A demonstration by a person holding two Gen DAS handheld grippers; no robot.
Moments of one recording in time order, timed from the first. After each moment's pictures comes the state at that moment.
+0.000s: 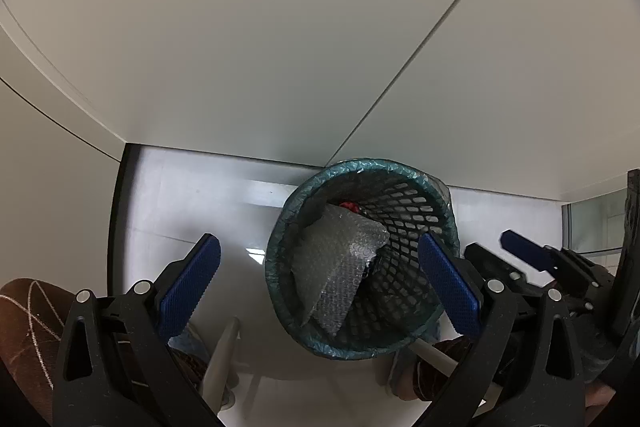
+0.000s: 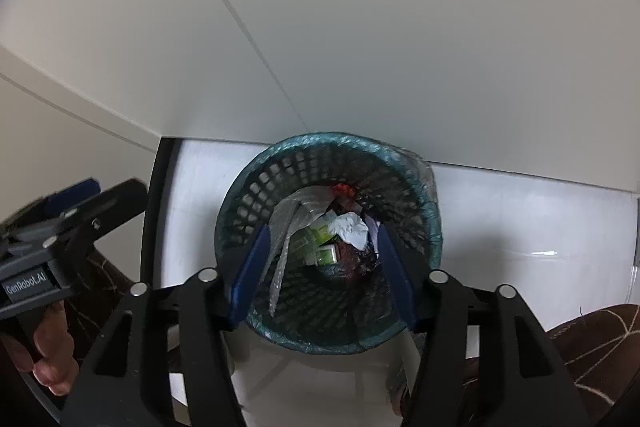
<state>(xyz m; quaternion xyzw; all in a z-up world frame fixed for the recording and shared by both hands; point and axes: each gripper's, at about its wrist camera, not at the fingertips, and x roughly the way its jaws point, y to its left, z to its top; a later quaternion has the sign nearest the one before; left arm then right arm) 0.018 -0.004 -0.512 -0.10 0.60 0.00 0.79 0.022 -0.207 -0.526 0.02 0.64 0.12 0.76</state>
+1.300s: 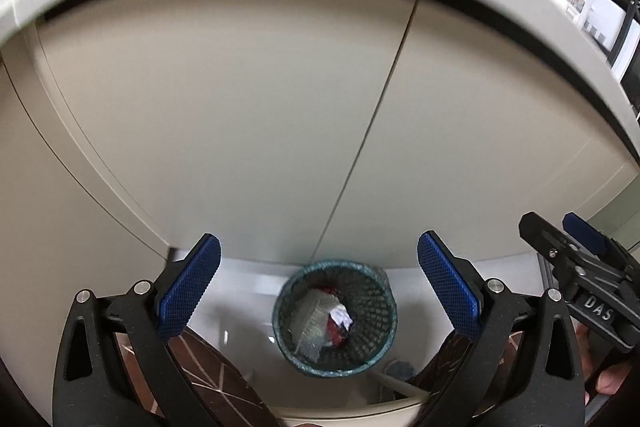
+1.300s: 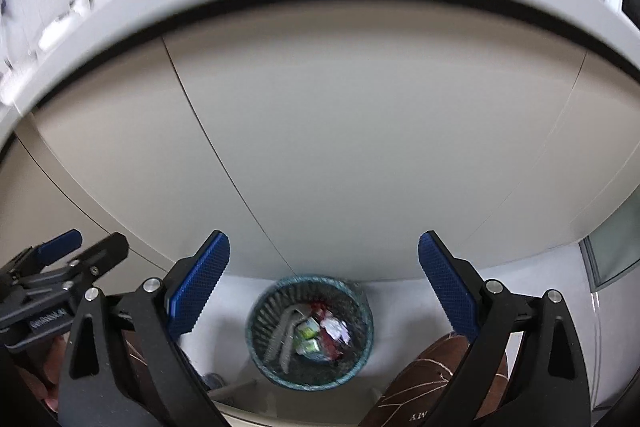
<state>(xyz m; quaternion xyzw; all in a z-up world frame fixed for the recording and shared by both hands) -0.025 -0.029 -0.242 -0.06 0.45 0.00 0.89 -0.010 -0.249 -0.238 0.03 0.43 0.05 0.90</state>
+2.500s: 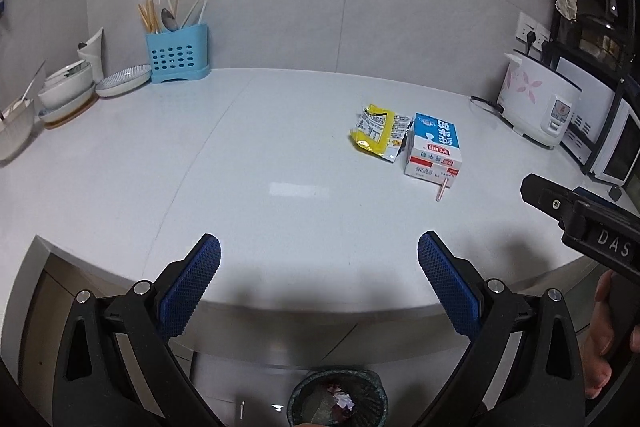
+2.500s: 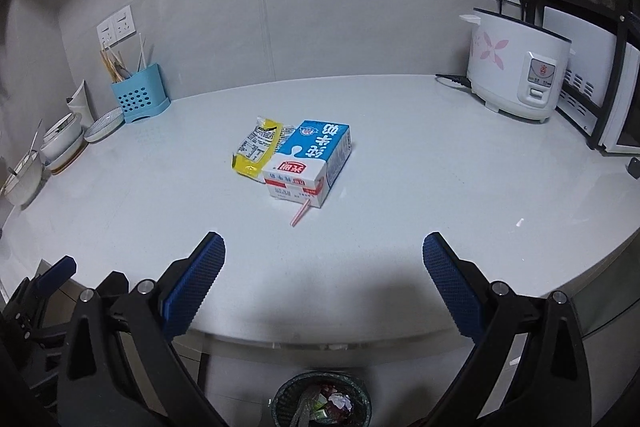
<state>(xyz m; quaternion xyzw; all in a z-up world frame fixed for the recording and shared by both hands) 0.083 -0.025 -0.031 -0.04 0.34 0.00 0.94 0.130 -0.238 -0.021 0.04 0.36 0.03 0.93</state>
